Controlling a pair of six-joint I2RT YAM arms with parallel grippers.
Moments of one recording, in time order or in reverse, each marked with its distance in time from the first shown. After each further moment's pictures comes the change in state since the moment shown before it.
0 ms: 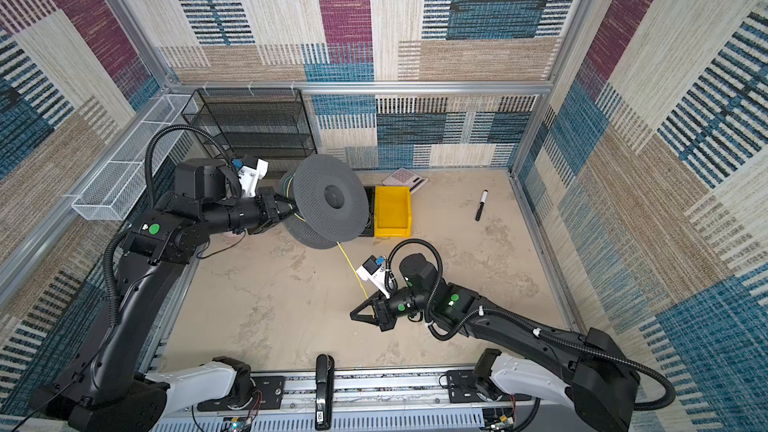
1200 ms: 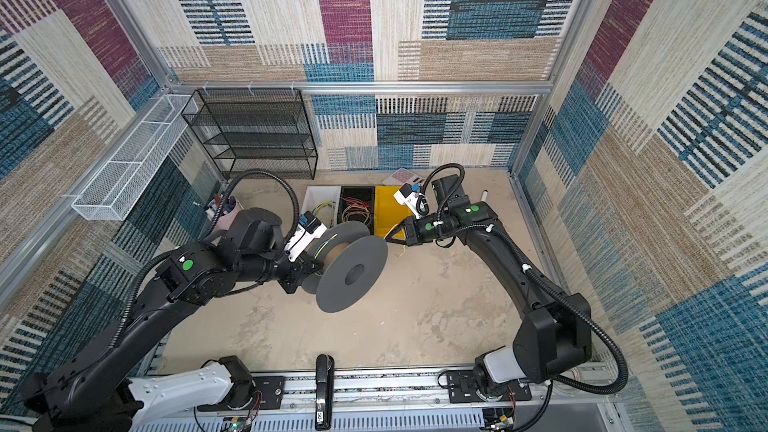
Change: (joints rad) left arm -0.475 -0.115 -0.256 -0.109 -0.418 0.705; right arm -0.567 0.386 0.719 -0.803 -0.228 -0.374
